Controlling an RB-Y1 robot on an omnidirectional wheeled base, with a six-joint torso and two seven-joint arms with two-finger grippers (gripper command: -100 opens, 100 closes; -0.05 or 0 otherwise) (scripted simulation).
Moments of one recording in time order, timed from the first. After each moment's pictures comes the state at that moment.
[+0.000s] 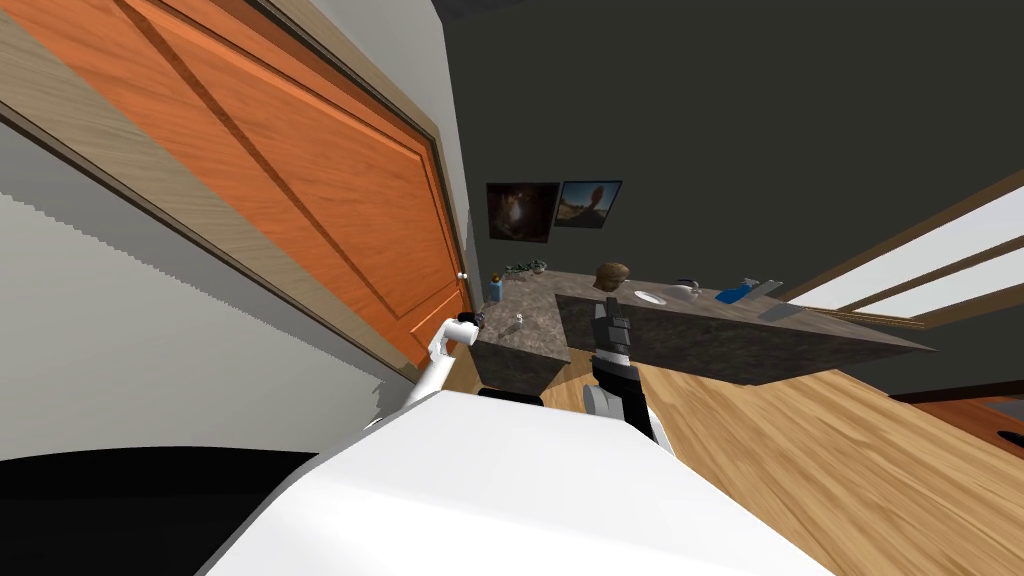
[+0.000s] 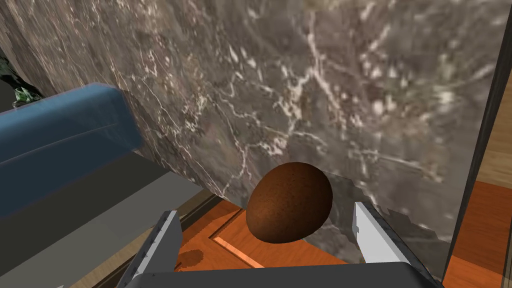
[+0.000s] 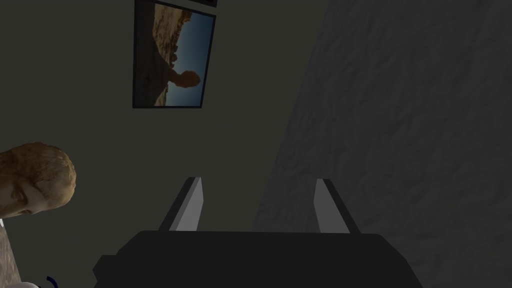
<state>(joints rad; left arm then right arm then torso) -0.05 0.14 -0.09 -1.90 -0.02 1.18 -0.02 0.51 0.03 0.03 -2.29 0.12 -0.39 0.09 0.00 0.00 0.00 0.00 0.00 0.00</state>
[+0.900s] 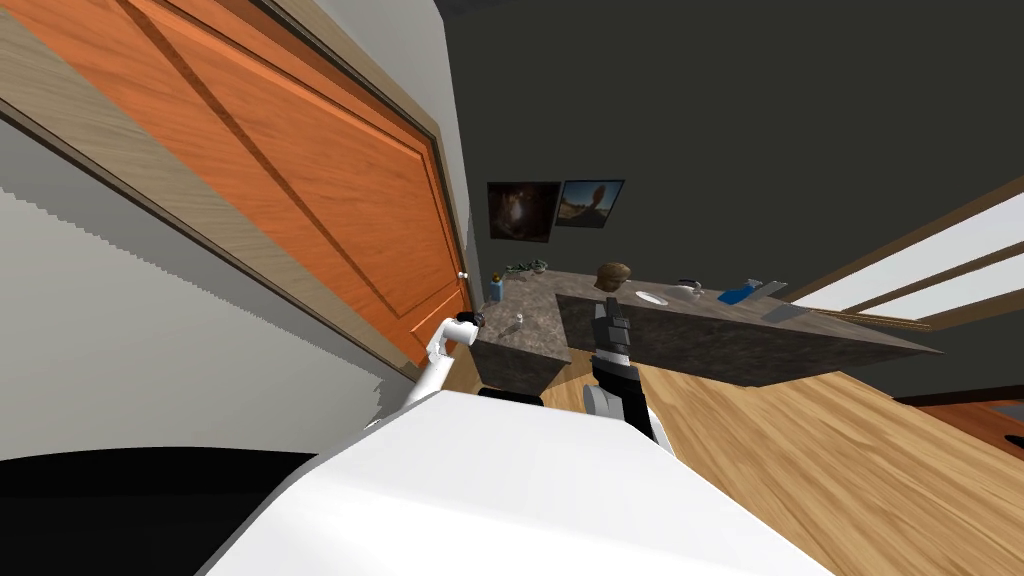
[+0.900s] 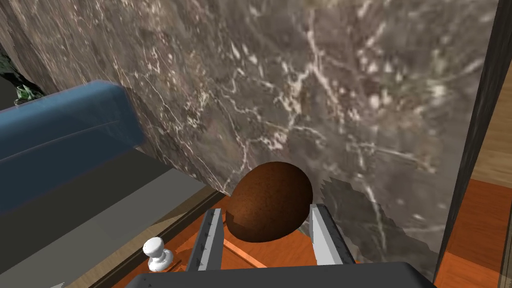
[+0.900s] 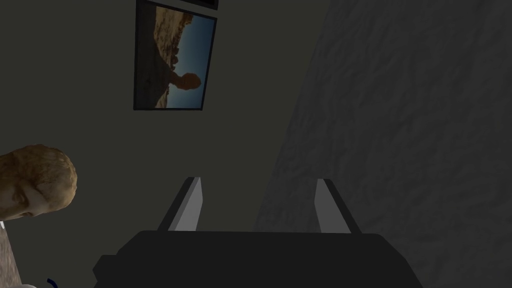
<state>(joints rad) -0.04 0.14 -0.09 -1.94 -0.02 1.21 -0.02 0.51 0.03 0.03 -2.29 0.12 -0.39 0.09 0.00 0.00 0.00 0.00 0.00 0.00</state>
